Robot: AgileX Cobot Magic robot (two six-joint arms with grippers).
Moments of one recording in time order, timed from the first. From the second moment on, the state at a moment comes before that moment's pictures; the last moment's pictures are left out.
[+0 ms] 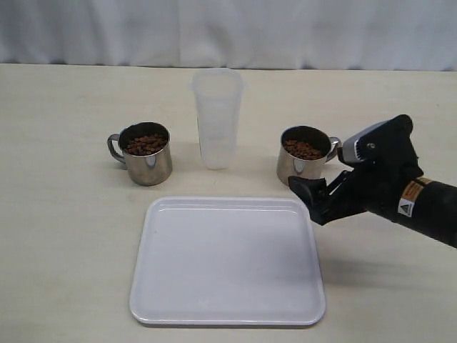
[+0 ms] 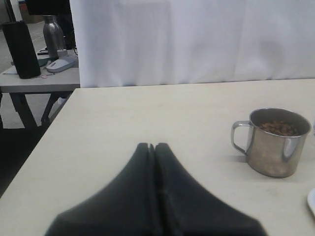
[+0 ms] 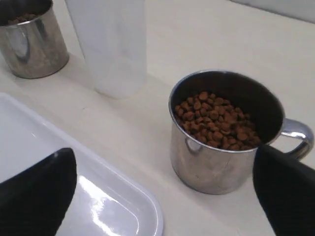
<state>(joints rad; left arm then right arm) 0.01 0.00 0.00 -0.03 0.26 0.11 0.36 1.63 -0.38 -0.48 -0.70 0.18</state>
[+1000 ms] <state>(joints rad) 0.01 0.00 0.00 -0.03 0.26 0.11 0.35 2.08 -0.74 -0.38 -0.69 0.07</state>
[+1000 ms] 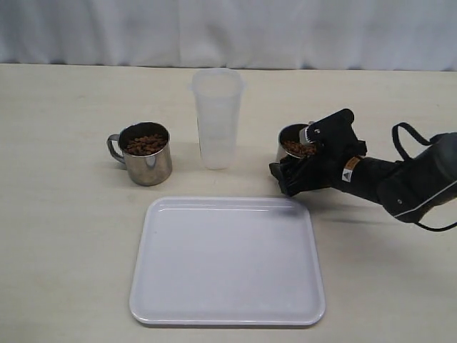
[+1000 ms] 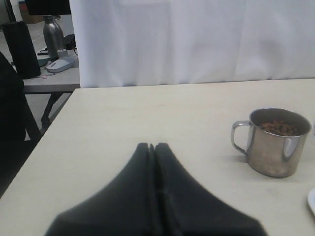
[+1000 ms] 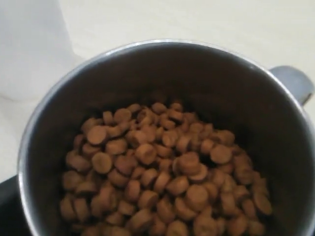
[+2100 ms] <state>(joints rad) 0.01 0.00 0.00 -0.03 0.26 0.11 0.21 2.22 -0.75 -0.66 -1.05 0.15</state>
